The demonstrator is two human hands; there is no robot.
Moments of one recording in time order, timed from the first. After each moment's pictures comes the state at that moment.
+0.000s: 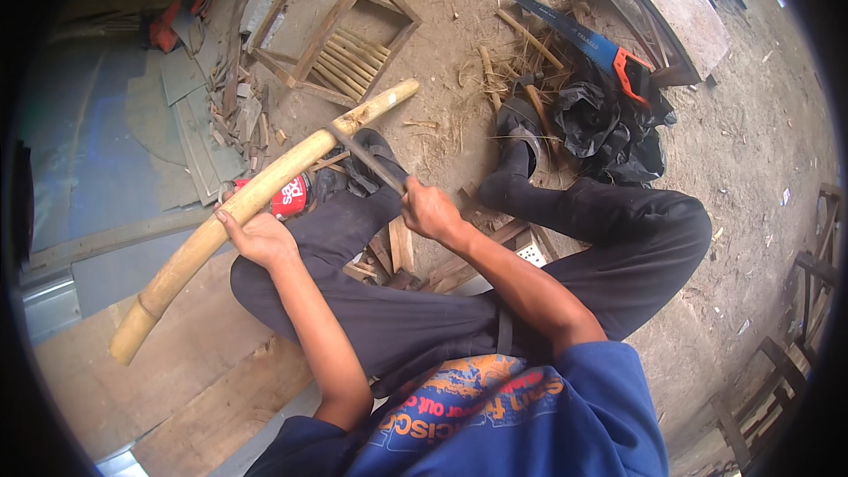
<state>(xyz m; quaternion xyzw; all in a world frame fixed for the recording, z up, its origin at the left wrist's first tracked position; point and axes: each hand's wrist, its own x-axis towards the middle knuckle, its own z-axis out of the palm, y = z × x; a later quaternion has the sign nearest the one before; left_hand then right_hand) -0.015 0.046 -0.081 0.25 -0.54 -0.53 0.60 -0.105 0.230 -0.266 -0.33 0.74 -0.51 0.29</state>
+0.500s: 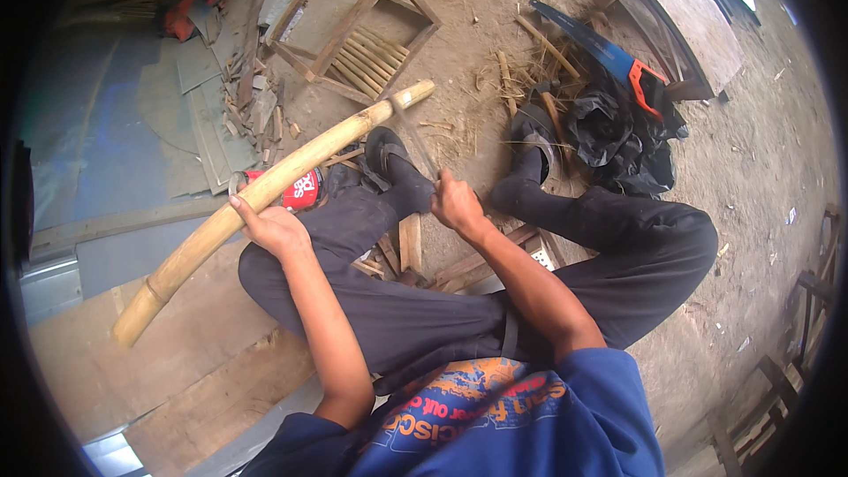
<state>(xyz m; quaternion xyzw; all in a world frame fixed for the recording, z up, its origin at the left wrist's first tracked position) -0.022 0.046 -0.080 0.31 -0.53 -0.49 0.61 -0.117 0.236 -0.291 -0.28 0.79 -0.48 0.26</state>
